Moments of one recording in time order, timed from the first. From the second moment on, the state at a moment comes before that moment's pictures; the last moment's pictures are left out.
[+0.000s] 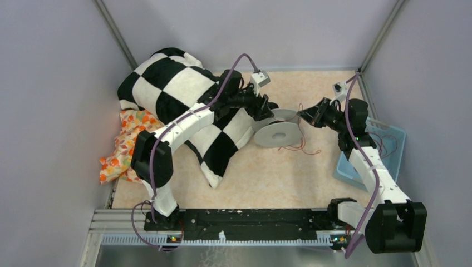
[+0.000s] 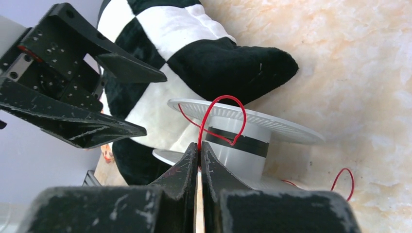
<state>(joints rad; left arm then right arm) -0.62 1.77 1.51 -0.16 0.62 0.05 0.04 1.07 0.75 0.05 -0.61 0.57</state>
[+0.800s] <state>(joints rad) -0.58 1.78 1.54 -0.17 0.68 0.01 0.06 1.07 0.76 0.08 -0.71 0.57</state>
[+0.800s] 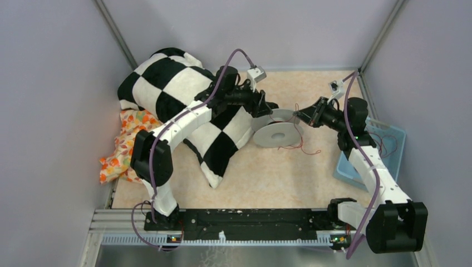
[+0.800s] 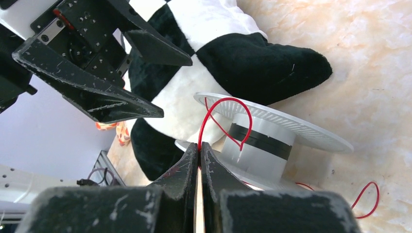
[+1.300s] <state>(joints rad) -0.57 1.80 1.54 -0.15 0.72 -0.04 0.06 1.07 0.81 0.03 -0.75 0.54</state>
